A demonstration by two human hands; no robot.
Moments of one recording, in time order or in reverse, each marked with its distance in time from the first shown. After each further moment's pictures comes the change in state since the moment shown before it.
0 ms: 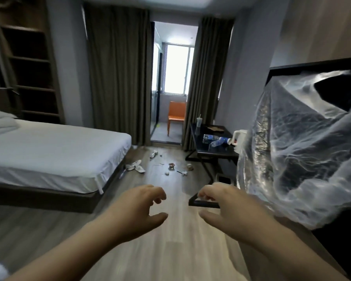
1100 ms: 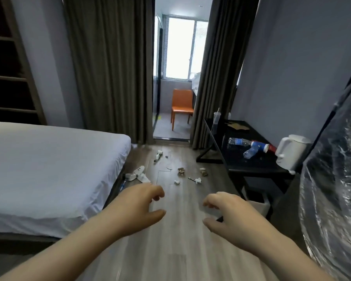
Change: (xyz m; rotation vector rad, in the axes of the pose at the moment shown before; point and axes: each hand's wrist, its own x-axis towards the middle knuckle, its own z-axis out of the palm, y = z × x) left_hand 0.427 -0.426 0.040 -0.033 -0.112 -0.039; right_hand 0.550 0.110 0.160 0.064 -0.139 0.134
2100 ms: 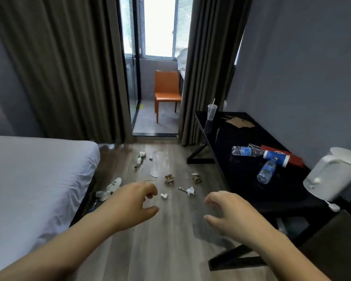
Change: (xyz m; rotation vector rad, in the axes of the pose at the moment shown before) left_hand 0.508 -0.169 0.081 -0.020 -0.147 -0.001; right_hand 0.443 0.269 0.021 0.072 -0.063 0.191
